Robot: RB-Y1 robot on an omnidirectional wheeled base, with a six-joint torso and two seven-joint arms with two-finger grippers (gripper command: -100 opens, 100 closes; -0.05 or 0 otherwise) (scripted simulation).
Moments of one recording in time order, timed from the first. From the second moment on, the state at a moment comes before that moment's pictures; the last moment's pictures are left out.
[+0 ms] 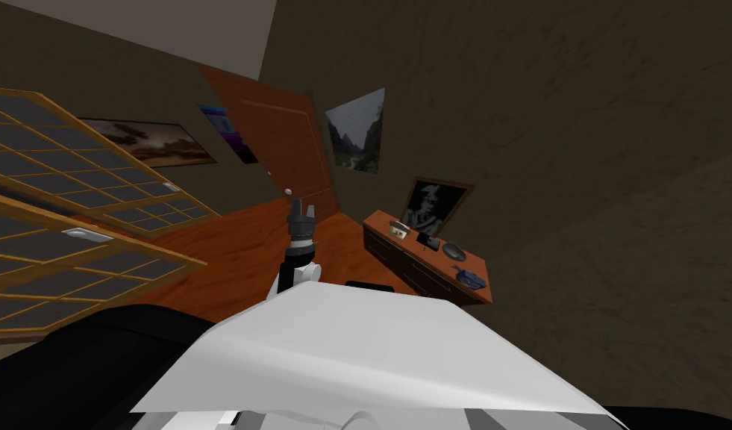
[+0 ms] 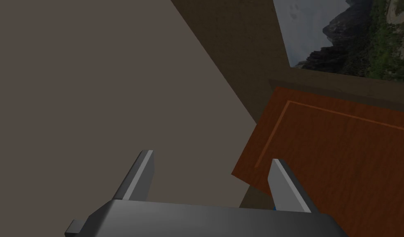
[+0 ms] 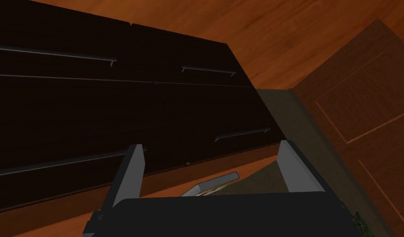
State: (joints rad) left arm 0.50 0.03 -0.01 -2.28 0.07 -0.49 -0.10; right arm 0.76 -0.66 0.36 -1.37 0.67 -0.33 0.10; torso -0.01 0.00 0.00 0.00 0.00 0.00
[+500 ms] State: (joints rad) left arm 0.50 0.03 -0.01 -2.28 0.07 -0.49 -0.10; right arm 0.77 -0.70 0.38 -1.28 0.72 -0.33 0.09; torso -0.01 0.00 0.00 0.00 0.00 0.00
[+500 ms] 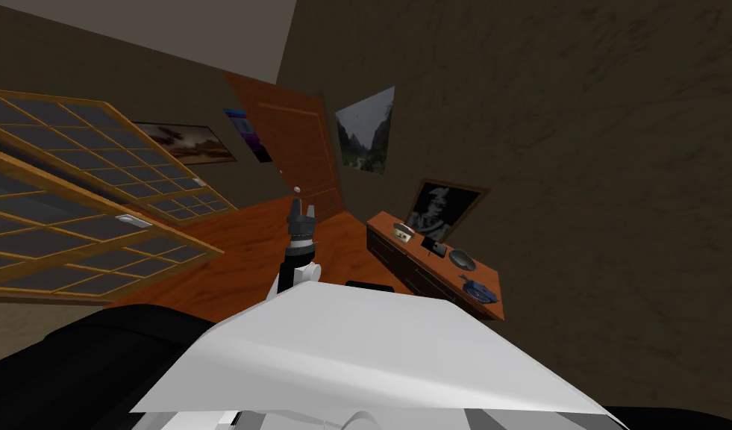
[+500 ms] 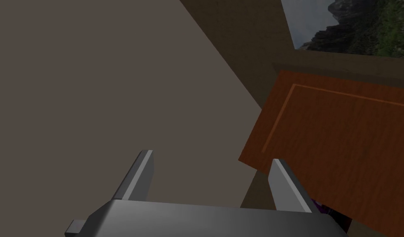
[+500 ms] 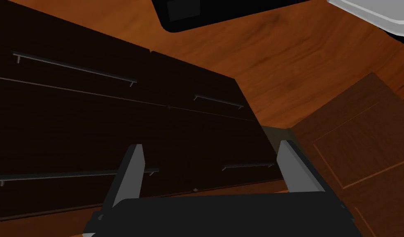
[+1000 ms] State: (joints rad) left arm 0.50 0.03 -0.01 -2.28 0.07 -0.49 -0.10; right arm 0.78 -0.74 0.40 -1.17 0.77 -0.34 0.09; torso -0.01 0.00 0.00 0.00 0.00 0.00
